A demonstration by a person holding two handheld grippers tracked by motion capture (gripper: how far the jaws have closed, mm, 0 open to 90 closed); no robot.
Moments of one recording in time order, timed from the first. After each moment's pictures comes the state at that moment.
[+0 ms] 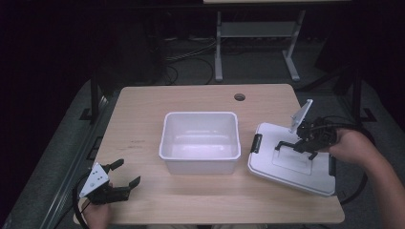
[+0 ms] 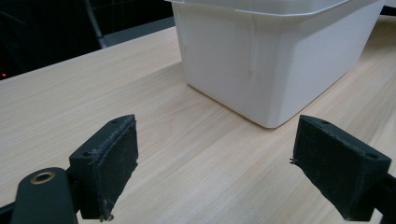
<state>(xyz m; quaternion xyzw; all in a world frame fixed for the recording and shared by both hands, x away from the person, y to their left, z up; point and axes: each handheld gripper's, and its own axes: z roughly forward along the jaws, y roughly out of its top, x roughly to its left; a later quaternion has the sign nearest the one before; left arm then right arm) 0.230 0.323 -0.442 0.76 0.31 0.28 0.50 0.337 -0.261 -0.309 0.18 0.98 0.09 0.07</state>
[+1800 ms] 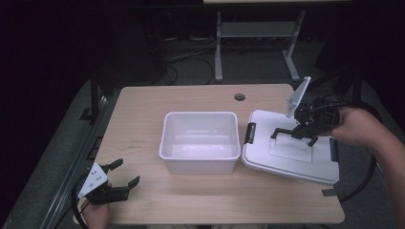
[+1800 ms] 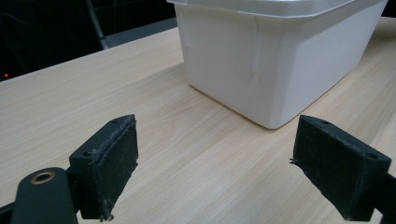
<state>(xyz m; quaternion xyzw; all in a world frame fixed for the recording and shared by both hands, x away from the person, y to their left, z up) 0.230 0.325 -0.441 0.76 0.31 0.28 0.50 0.335 -0.231 -0.237 0.14 0.98 0.08 0.07</state>
